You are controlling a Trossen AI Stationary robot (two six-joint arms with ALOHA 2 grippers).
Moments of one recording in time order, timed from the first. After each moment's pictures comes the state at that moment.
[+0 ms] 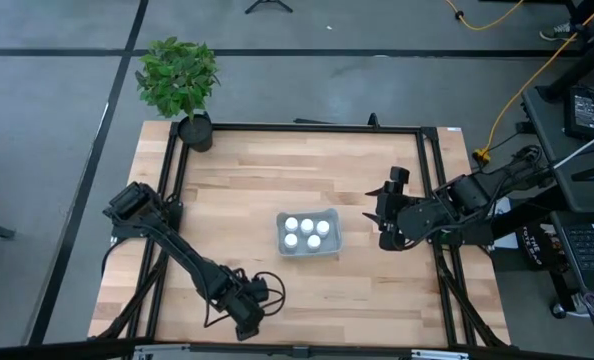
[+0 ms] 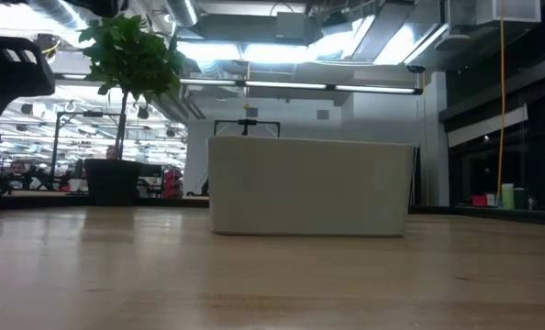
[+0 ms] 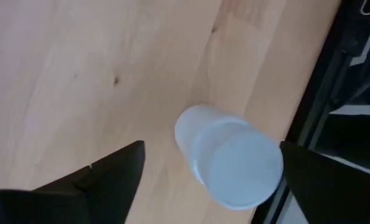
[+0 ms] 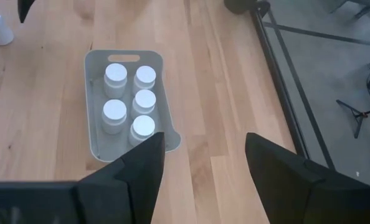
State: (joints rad) left arm -0.69 1.86 1.28 -0.64 -0.04 -1.09; right arm 0.47 1.23 1.37 -1.07 0.63 0.26
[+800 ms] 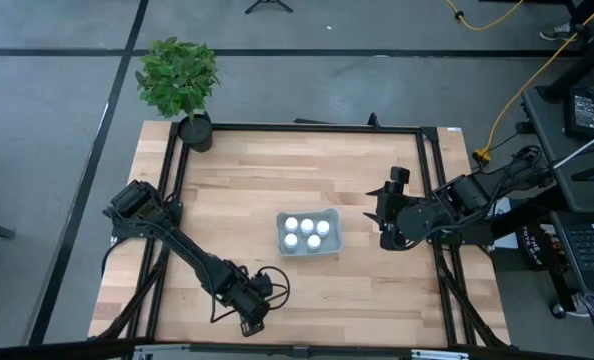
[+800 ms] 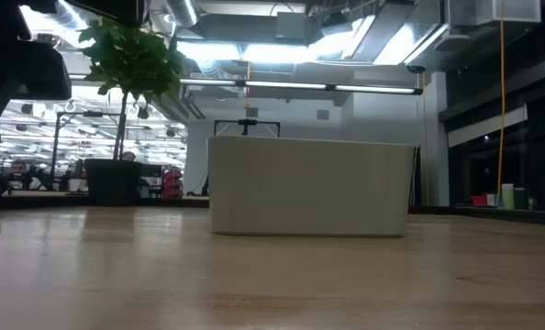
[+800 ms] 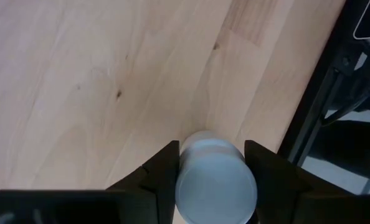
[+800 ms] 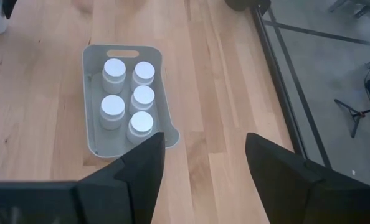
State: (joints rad) left arm -0.65 1.86 1.28 -0.62 0.00 -1.10; right arm 0.47 1.23 1.37 -1.08 0.63 0.25
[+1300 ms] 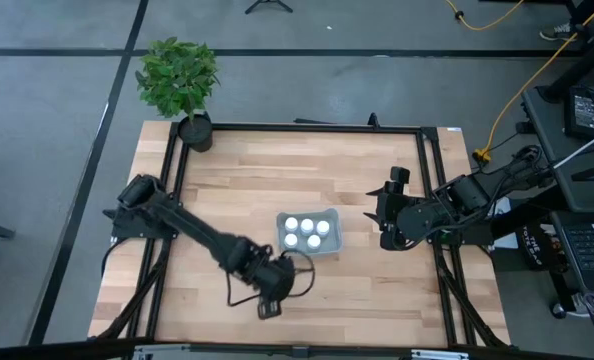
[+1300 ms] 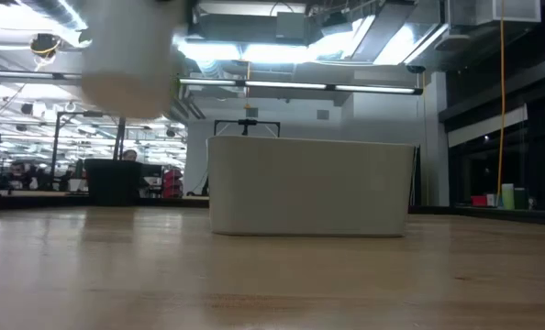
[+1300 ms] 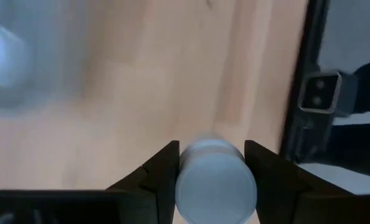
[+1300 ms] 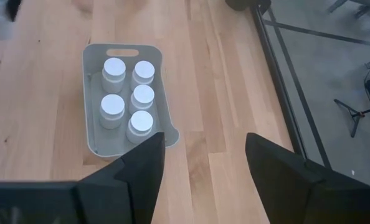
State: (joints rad) left arm -0.49 1.86 1.55 -0.84 -0.02 -0.75; right arm 0.47 1.23 1.37 -1.08 0.63 0.25
